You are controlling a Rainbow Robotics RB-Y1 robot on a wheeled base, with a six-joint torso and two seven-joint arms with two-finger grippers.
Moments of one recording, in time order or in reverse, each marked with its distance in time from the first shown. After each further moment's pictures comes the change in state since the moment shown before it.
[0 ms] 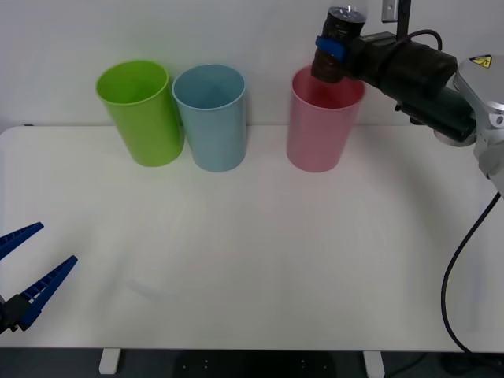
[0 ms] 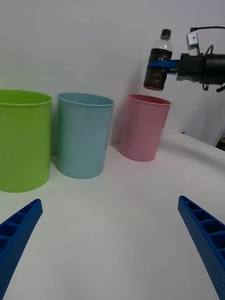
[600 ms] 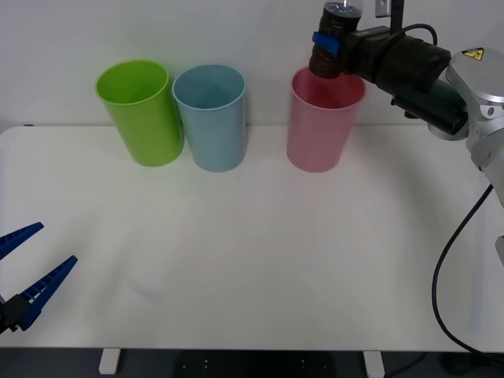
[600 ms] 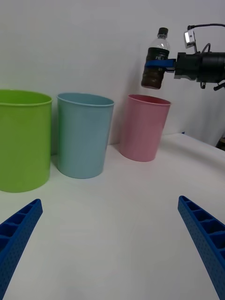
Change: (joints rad) right arm -0.032 0.013 0.000 0.041 0.012 0.013 0.044; left arm 0.000 0.000 0.000 0.000 0.000 0.000 0.000
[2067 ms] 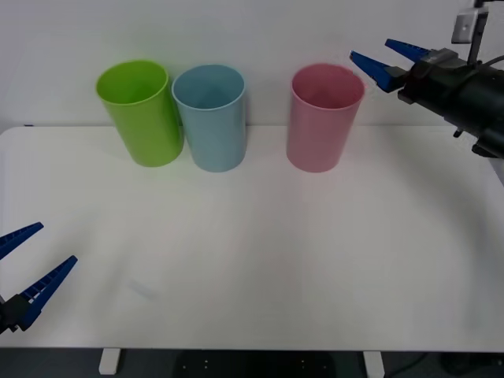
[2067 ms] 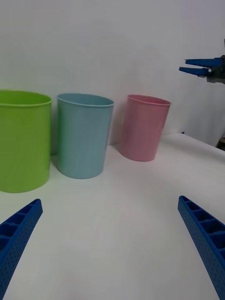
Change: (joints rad) right arm 0.413 -0.253 -0.064 -0.477 -0.267 -0.104 0.007; left arm 0.000 0.000 0.000 0.000 0.000 0.000 0.000
